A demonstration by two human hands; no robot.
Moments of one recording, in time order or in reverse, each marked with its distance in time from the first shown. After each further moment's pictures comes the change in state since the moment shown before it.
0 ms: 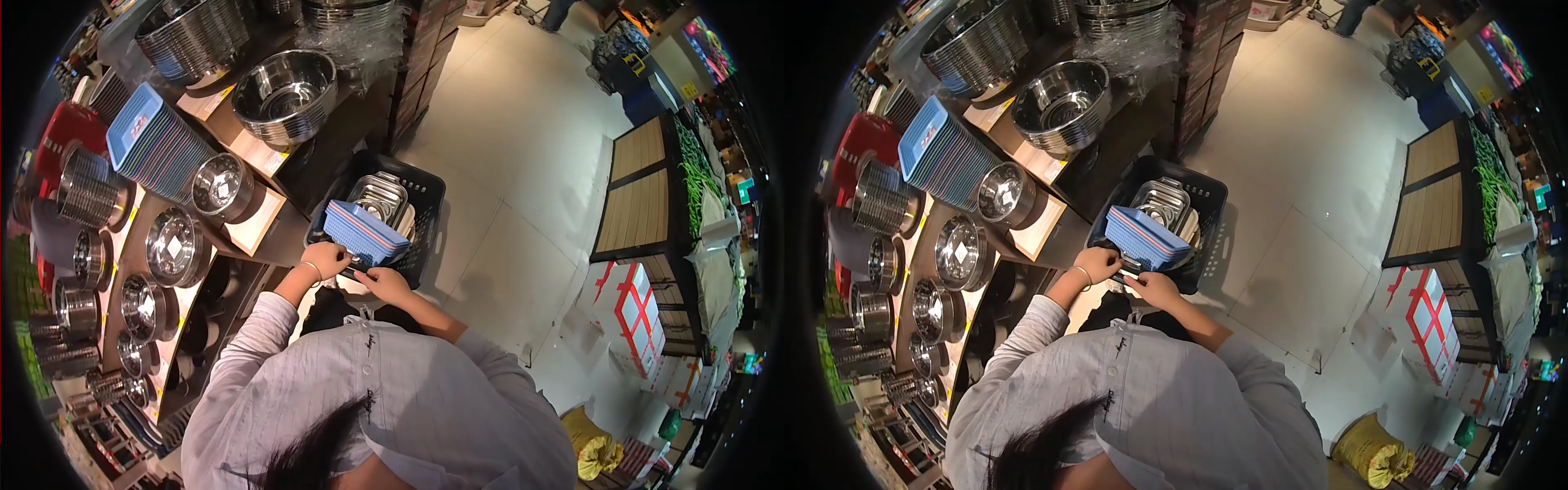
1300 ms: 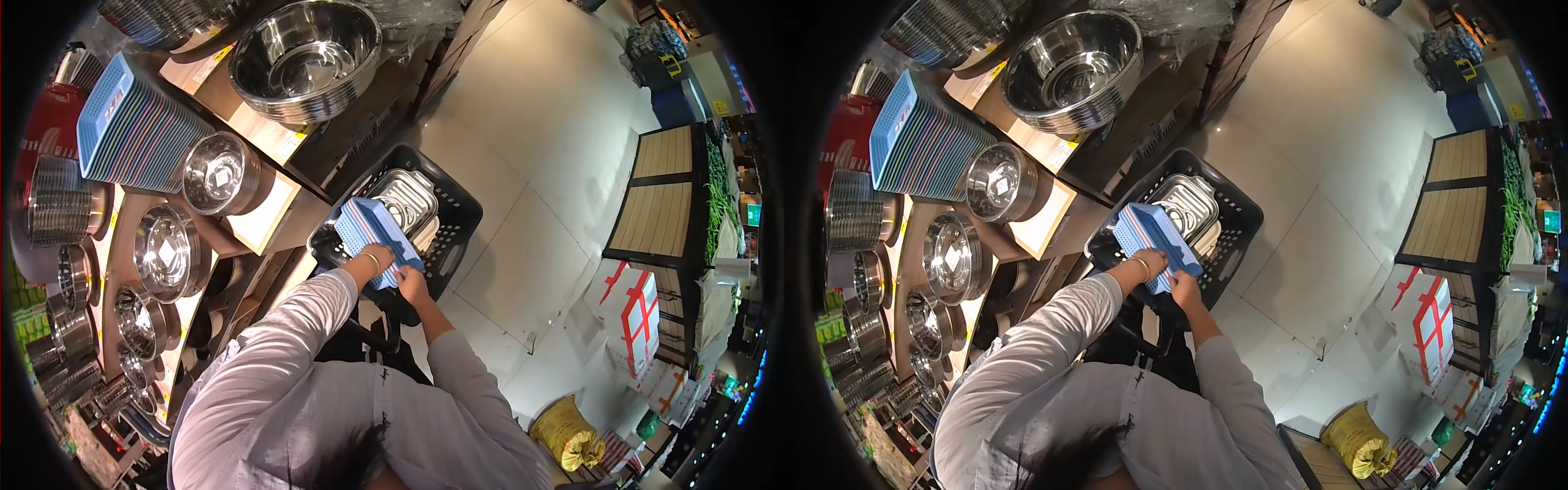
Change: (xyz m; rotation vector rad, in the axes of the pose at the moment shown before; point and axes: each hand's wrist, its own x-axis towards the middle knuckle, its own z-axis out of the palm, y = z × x) left_hand 0.102 -0.053 0.123 0.342 -0.494 0.325; right_hand 0.065 0.100 0.082 -0.025 0.142 0.287
